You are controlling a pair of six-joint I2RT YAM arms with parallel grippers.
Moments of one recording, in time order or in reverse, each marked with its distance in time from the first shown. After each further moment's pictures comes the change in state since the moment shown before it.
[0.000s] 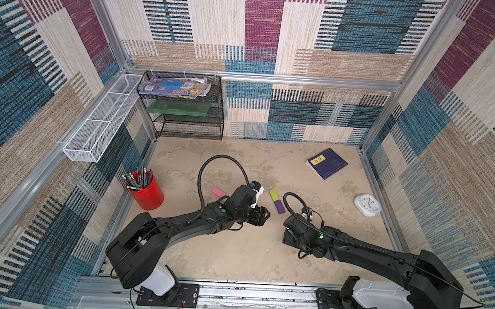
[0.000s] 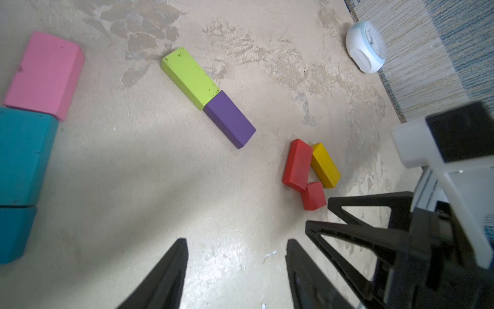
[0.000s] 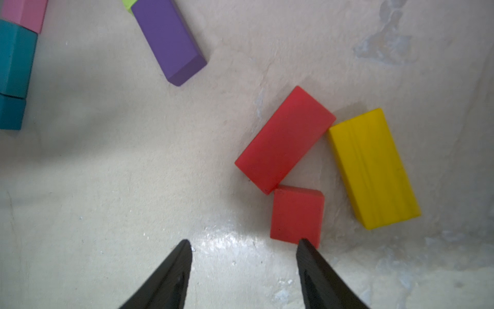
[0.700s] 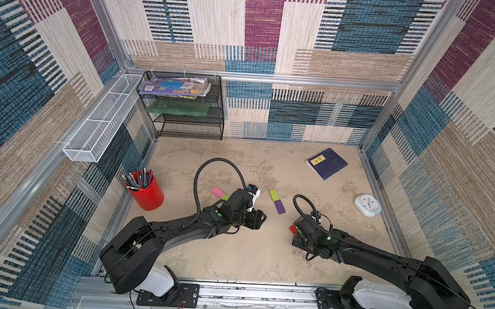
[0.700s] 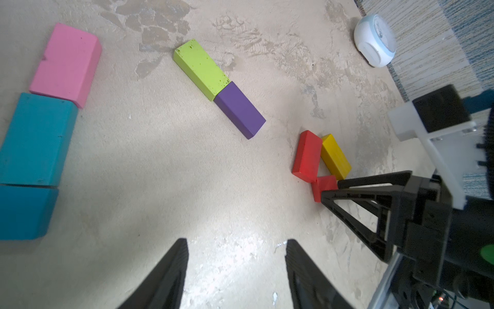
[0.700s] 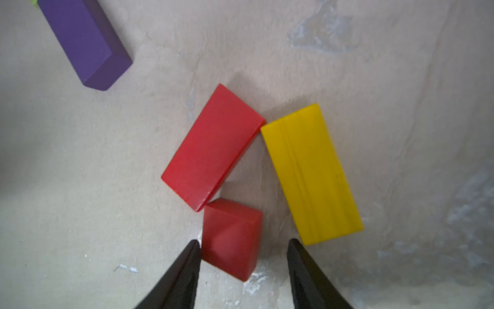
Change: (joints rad) left arm 0.000 -0.033 -0.045 0.006 -0.027 0.016; right arm -0.135 -0.058 -0.119 0.064 -0.074 -0.082
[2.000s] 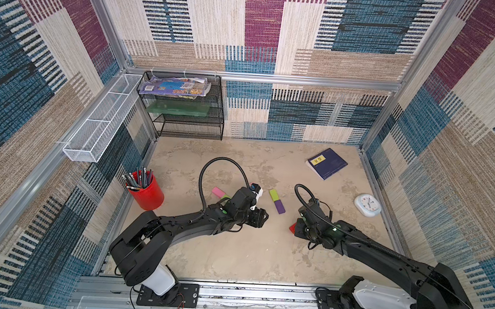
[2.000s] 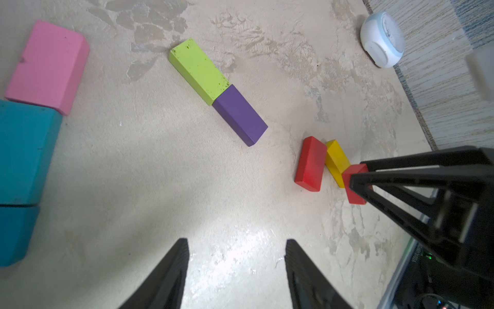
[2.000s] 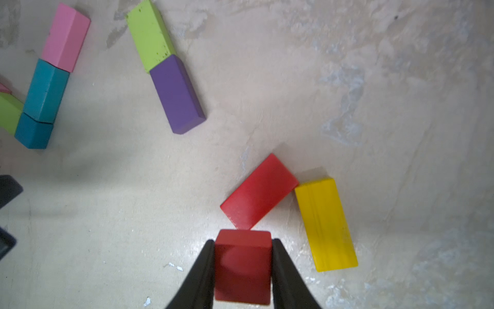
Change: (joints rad) left arm 0.000 0.072 0.053 0.008 0.005 -0.012; right arm -0.094 -0.006 0.159 -0.053 -0.032 -0.236
